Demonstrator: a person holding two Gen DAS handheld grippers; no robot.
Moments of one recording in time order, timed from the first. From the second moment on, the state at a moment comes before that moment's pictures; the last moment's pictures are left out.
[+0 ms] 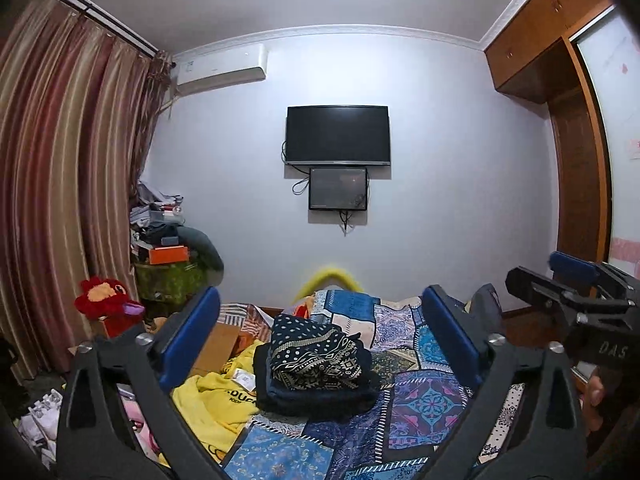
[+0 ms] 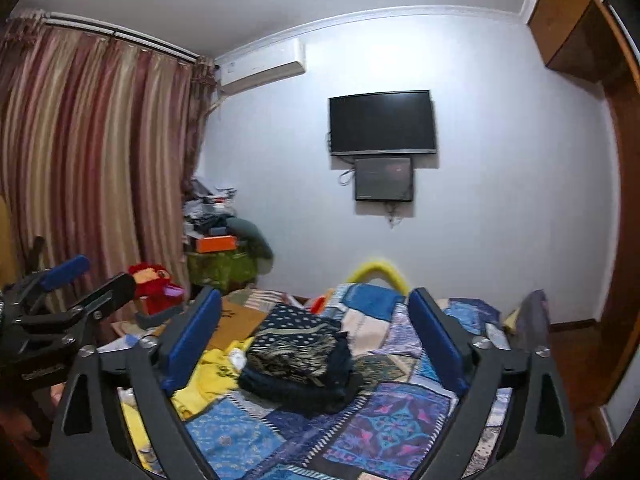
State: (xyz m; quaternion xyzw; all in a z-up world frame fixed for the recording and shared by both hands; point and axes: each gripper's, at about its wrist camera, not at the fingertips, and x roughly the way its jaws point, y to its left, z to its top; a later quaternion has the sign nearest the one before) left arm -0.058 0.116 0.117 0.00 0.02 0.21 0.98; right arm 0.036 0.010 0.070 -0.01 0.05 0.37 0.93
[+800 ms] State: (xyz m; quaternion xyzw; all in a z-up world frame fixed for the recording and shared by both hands) left arm -0.053 0.120 0.097 -0.02 0.05 0.22 0.97; right arm 0.030 0.007 0.058 -0.02 0.06 0.35 0.93
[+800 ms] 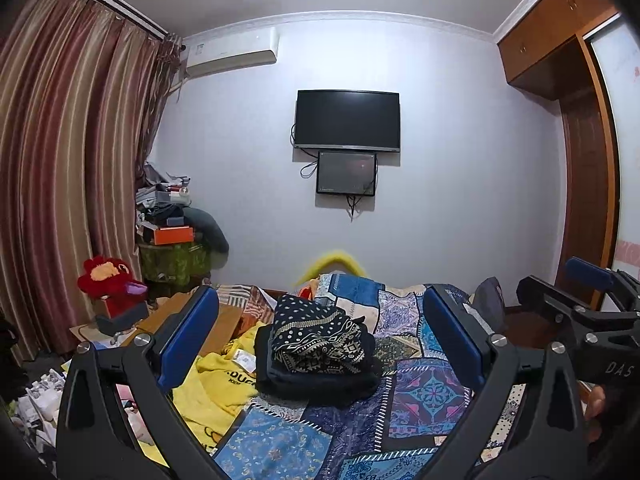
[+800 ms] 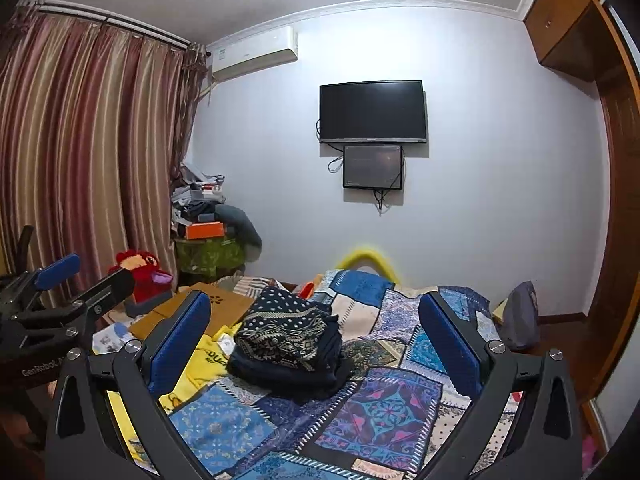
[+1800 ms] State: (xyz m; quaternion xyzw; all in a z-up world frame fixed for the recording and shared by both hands) left arm -0.045 0.125 0.088 -0.02 0.06 0.22 0.97; right arm 0.035 -0.004 0.060 -0.01 0.08 0.34 0.94
